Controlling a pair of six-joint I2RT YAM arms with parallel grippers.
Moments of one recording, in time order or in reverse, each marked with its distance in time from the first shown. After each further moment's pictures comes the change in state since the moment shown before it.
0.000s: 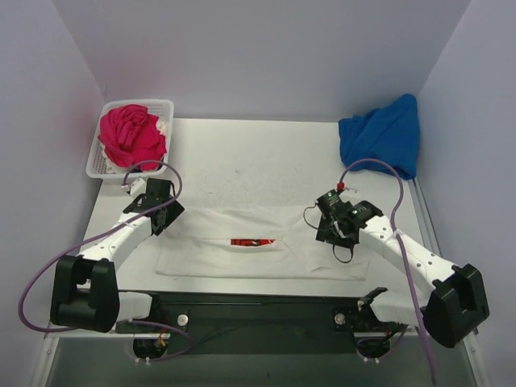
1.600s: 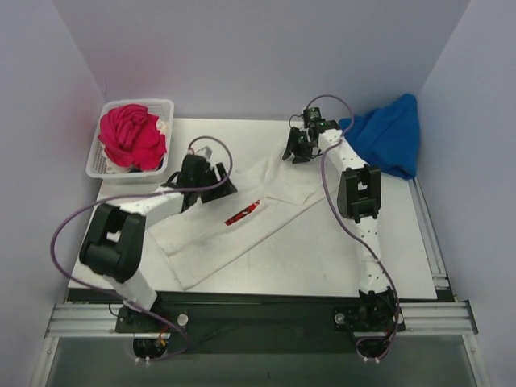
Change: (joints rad) left arm -0.179 0.306 0.173 0.385 0.497 0.250; right arm -0.366 1.416 1.547 0.085 -0.520 -0.327
